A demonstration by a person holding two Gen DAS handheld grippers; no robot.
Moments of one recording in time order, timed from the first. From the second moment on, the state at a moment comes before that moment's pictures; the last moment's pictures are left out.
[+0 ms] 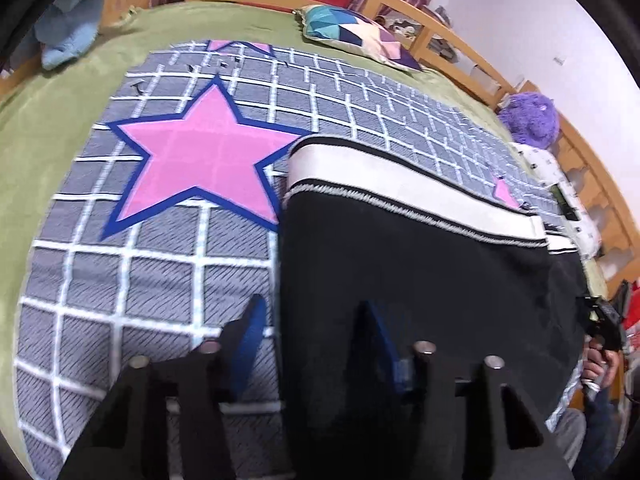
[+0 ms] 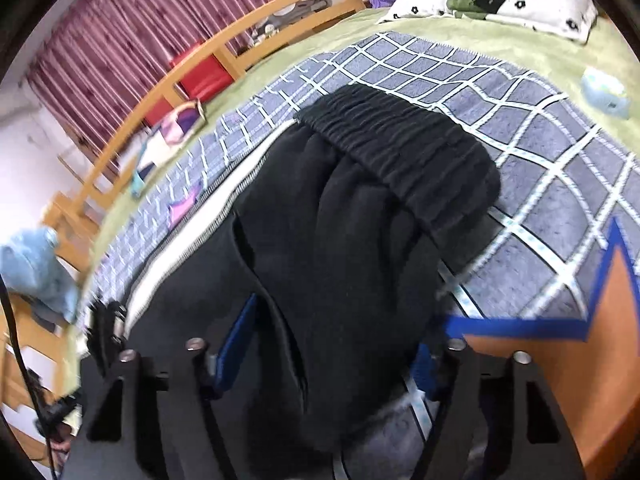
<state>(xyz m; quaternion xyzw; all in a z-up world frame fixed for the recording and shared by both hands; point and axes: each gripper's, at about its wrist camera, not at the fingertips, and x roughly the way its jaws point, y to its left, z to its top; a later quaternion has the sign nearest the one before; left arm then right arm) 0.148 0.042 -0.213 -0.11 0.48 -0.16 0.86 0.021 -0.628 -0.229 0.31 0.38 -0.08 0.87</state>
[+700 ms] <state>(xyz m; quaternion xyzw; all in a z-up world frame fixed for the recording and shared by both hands) 0.171 0.027 -0.130 -0.17 0.43 -0.24 0.85 0.044 -0.560 -0.113 0.25 0.29 -0.08 0.92</state>
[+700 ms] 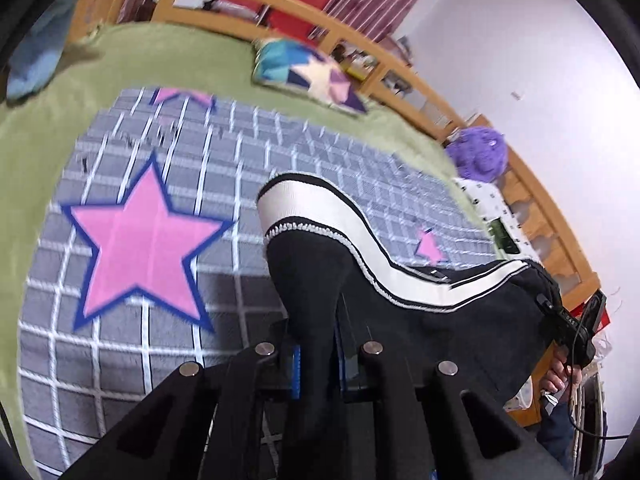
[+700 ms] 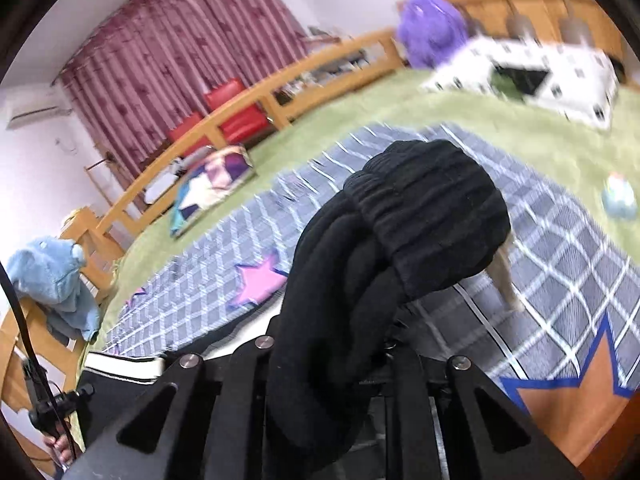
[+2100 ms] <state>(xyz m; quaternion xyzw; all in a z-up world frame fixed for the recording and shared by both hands) 0.098 0.104 -0.204 0.04 0.43 -0.01 0.90 0.091 -0.367 -0.212 0.14 0.45 0.03 0.88</state>
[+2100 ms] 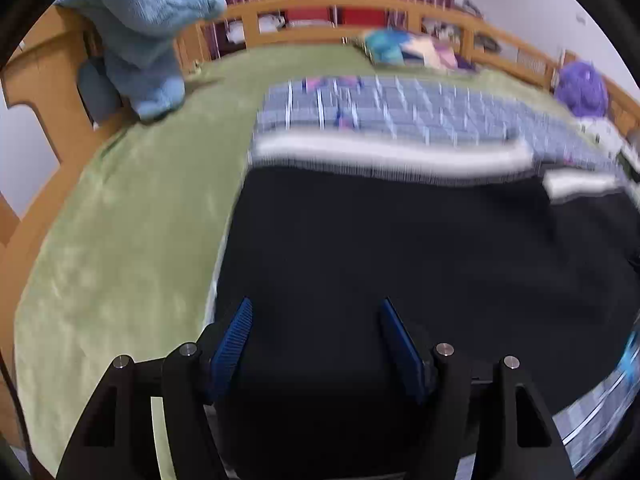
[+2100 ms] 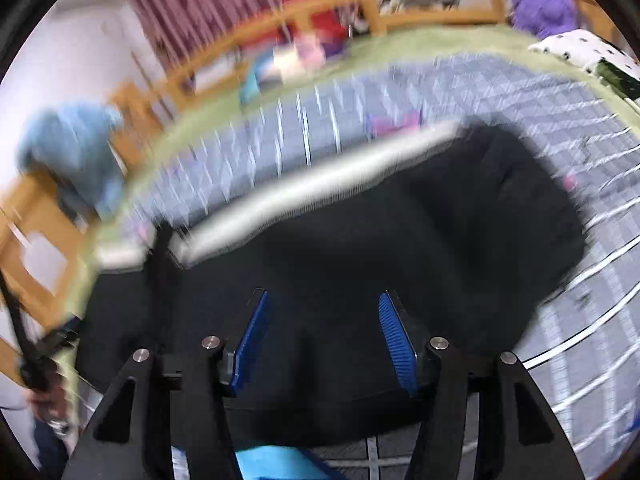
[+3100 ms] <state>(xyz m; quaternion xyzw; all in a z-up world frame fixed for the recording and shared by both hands) 0.111 0.088 -0.173 -0.02 0.45 -0.02 0.89 0.186 -0.504 -0.200 0.14 0.44 -0.05 0.89</state>
